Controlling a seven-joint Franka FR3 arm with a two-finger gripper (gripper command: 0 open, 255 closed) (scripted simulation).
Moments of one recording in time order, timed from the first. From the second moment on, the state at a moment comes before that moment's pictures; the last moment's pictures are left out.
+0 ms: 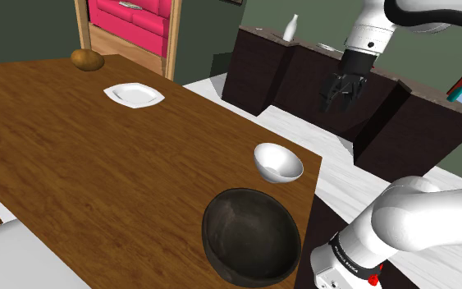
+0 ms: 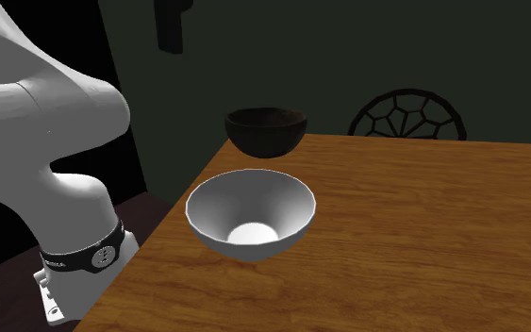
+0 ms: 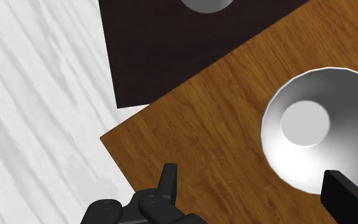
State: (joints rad) arm 0.02 -0.76 -0.06 -2.33 -0.04 1.45 0.15
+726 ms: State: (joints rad) arm 0.05 -0.67 -0.08 -2.54 0.07 1.69 0.17
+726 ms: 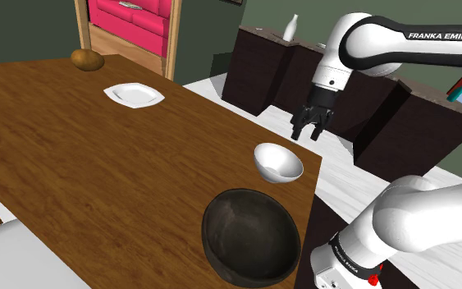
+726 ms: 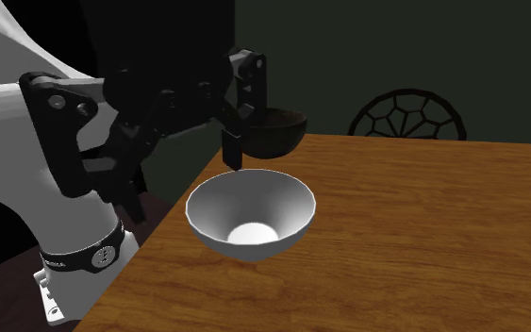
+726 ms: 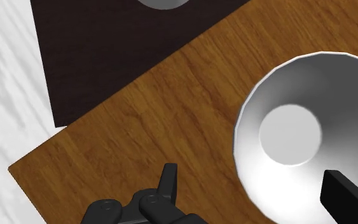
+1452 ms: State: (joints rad) arm 0.05 -0.66 -0.08 -2.66 0.09 1.81 0.17
